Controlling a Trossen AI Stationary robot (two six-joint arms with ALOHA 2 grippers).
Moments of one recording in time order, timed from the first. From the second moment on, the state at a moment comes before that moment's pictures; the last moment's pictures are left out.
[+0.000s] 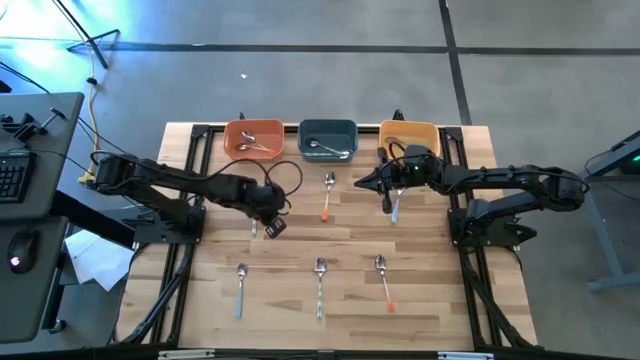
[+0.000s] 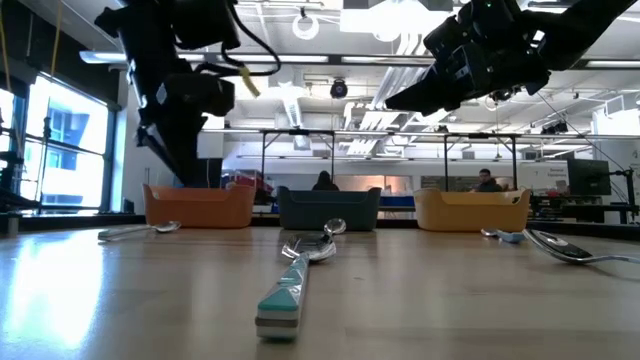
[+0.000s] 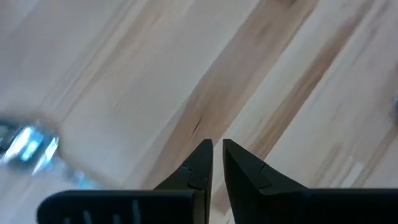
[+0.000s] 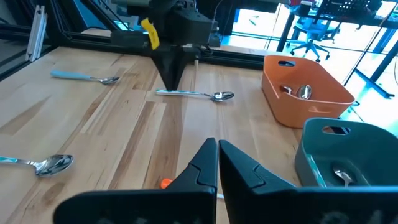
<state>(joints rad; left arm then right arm) 0.01 1.40 0.83 -0.63 -0.10 -0.64 -0.35 1.20 0.53 0.38 -0.35 -0.24</state>
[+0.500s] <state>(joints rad) -0.10 1.40 0.77 -0.62 -0.20 -0.83 -0.34 1.20 0.53 0.37 -0.34 -0.24</state>
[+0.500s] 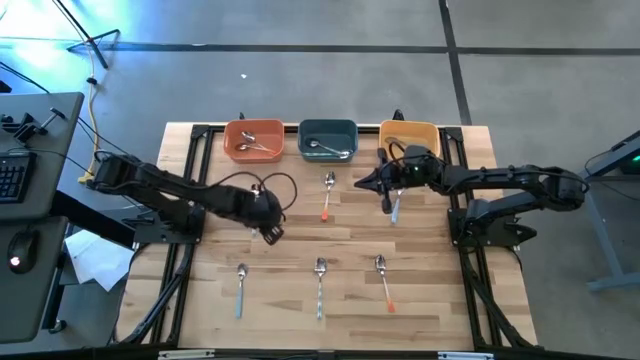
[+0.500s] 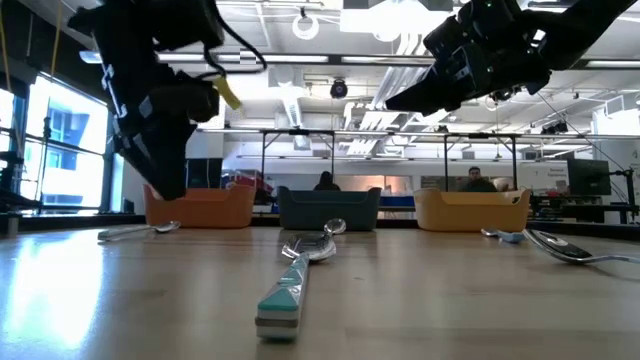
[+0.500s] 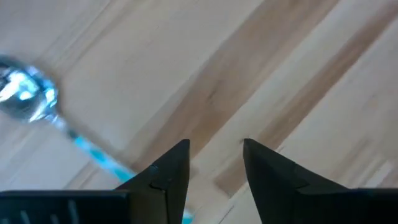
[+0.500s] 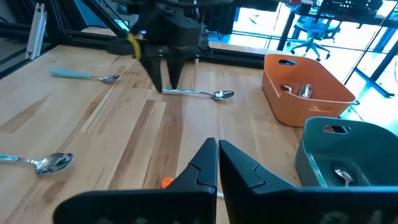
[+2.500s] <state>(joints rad) 0.28 1.71 0.44 1.19 0.07 -0.19 -0.27 1.21 0.74 -0.71 0.36 0.86</state>
